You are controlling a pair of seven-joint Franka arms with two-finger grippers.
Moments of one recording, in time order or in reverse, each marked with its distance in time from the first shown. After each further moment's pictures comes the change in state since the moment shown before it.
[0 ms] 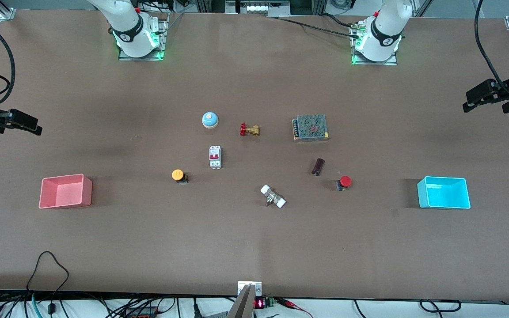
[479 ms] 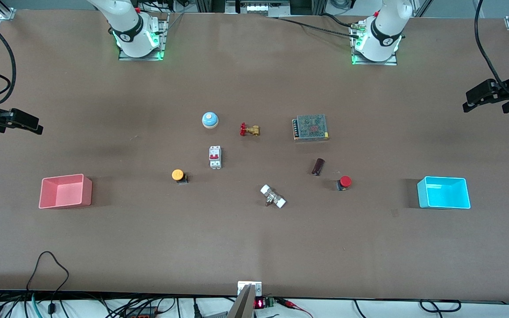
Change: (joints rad) left arm -0.003 0.001 0.000 0.000 0.000 0.000 0.000; right arm 0.001 0.002 0.000 -0.003 0.000 -0.007 0.000
